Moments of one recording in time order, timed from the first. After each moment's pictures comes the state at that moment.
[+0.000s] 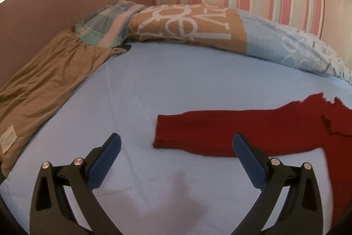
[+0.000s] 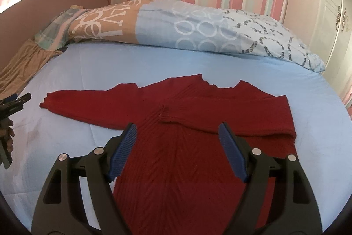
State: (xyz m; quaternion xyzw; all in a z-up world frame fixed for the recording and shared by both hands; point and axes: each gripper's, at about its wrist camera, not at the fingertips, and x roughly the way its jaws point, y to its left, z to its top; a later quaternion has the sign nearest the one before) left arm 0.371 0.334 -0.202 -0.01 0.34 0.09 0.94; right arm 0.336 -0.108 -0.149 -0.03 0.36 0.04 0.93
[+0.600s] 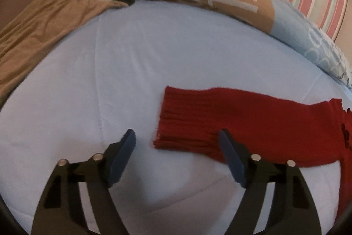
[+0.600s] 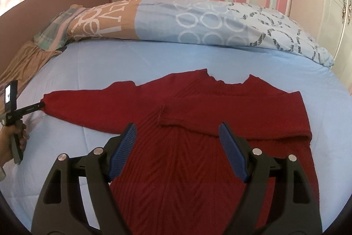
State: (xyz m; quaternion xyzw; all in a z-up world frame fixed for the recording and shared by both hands) left arm 0.437 0.377 -0.281 -0.09 0.43 0.09 0.90; right arm 0.367 -0.117 -0.177 -0.02 0.37 0.06 0.93
